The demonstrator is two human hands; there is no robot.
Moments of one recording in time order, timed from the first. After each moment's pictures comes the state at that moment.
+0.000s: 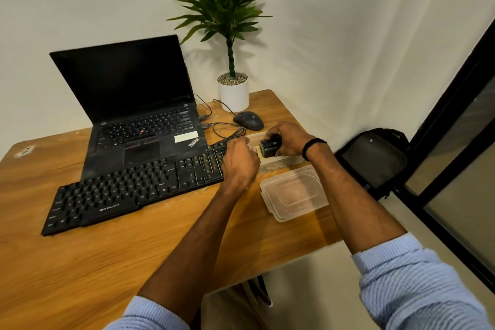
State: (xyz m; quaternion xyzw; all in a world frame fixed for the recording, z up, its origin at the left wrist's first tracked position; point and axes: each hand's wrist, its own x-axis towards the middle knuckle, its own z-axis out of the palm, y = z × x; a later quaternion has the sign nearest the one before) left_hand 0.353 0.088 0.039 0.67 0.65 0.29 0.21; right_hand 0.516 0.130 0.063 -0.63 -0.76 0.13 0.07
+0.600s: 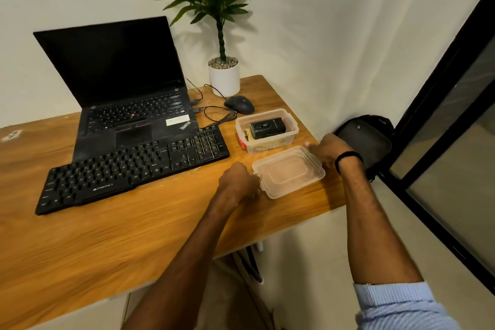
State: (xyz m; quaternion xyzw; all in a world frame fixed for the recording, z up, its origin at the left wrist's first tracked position) left_hand 0.344 0.015 0.016 0.63 0.67 0.10 0.39; right_hand 0.582 0.027 0.049 -0.83 -0.46 0.28 0.15
